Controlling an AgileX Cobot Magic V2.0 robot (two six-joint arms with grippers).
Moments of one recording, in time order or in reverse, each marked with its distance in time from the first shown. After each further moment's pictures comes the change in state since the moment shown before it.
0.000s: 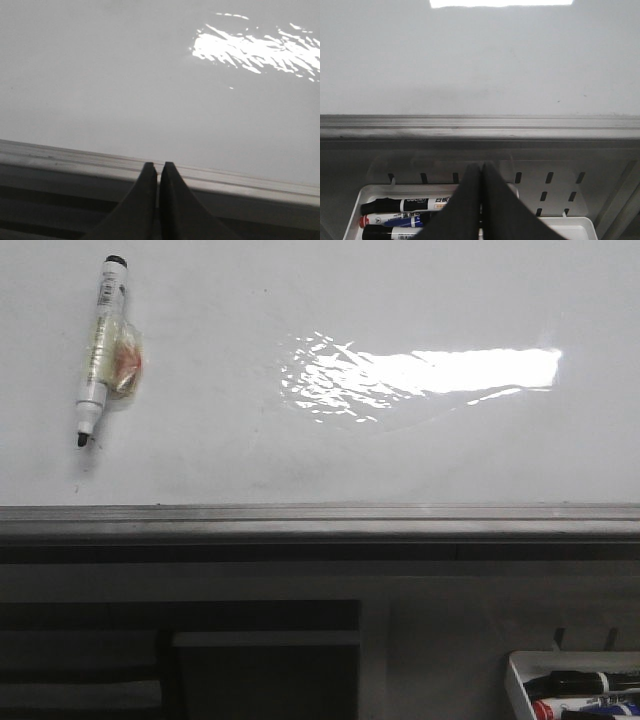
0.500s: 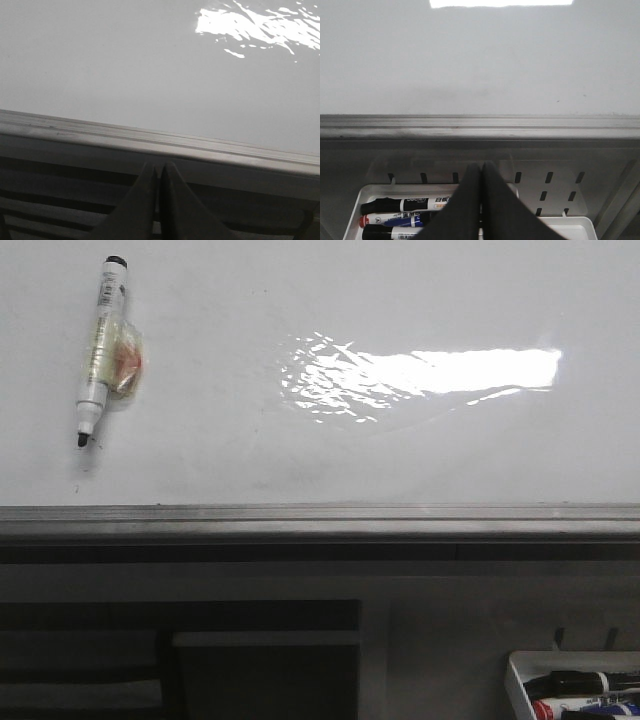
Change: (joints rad) left arm 0.000 0.000 0.000 0.003 0.093 0.000; right arm 0.000 0.000 0.000 0.000 0.000 0.000
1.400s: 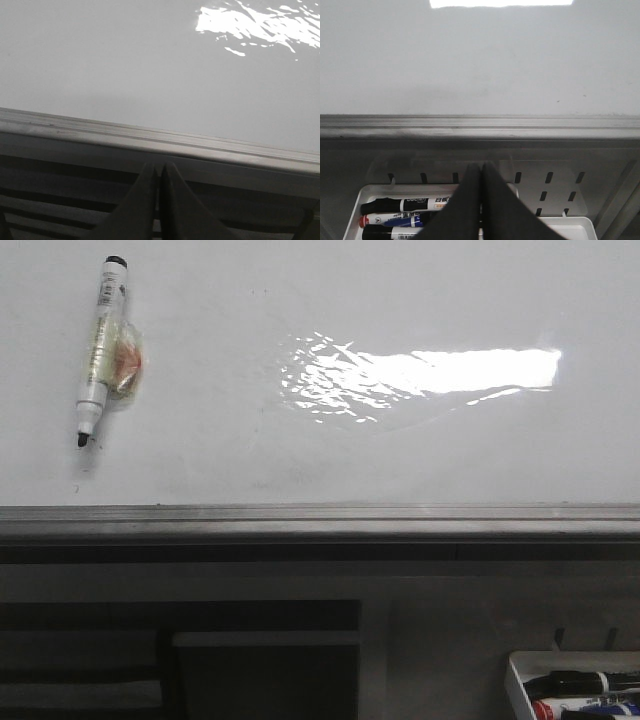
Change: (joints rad) left arm 0.000 0.000 0.000 0.000 0.008 0.000; right arm 0.000 0.000 0.000 0.000 0.000 0.000
